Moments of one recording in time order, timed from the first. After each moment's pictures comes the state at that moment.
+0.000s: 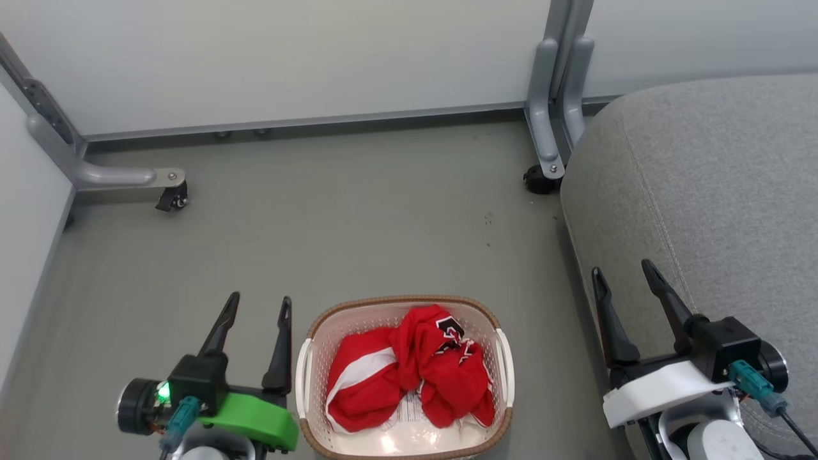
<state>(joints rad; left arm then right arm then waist) -0.06 0.06 -0.12 0.24 -0.10 -0.13 -0.26 0.02 -0.05 0.06 0.00 0.09 0.13 -0.15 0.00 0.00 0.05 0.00</state>
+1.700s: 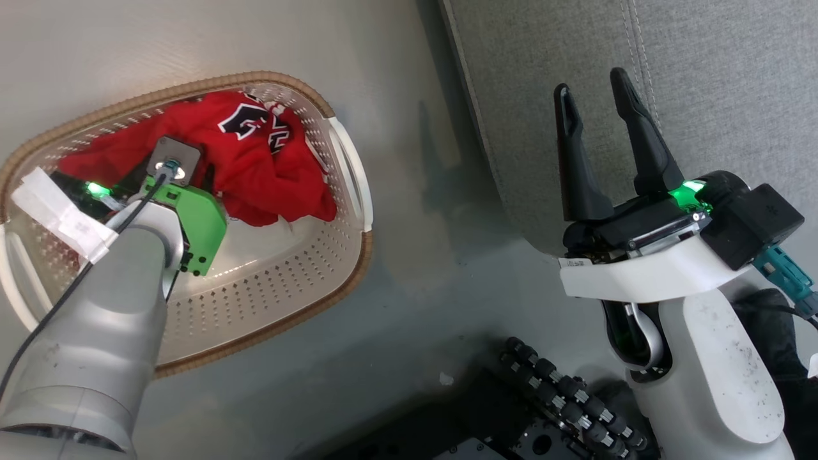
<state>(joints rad) -0.96 0.20 -0.47 1.24 -0.05 -0.07 -0.14 -0.38 -0.05 0.21 -0.08 0.31 0.13 -0.26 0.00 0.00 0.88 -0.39</state>
